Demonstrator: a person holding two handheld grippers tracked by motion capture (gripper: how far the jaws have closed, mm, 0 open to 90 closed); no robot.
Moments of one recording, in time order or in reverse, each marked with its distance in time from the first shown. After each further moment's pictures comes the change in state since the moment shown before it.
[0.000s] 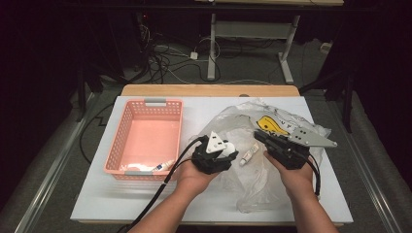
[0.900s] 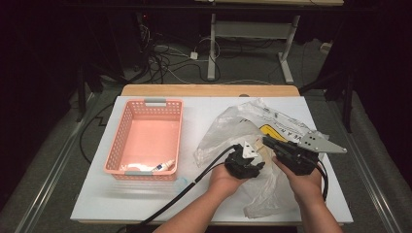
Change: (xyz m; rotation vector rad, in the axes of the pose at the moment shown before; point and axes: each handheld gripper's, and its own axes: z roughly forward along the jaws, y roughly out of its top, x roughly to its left) left arm -0.030 -0.009 0.101 0.071 -0.097 0.007; right arm -0.010 -0.015 -0.020 0.016 -0.012 0.021
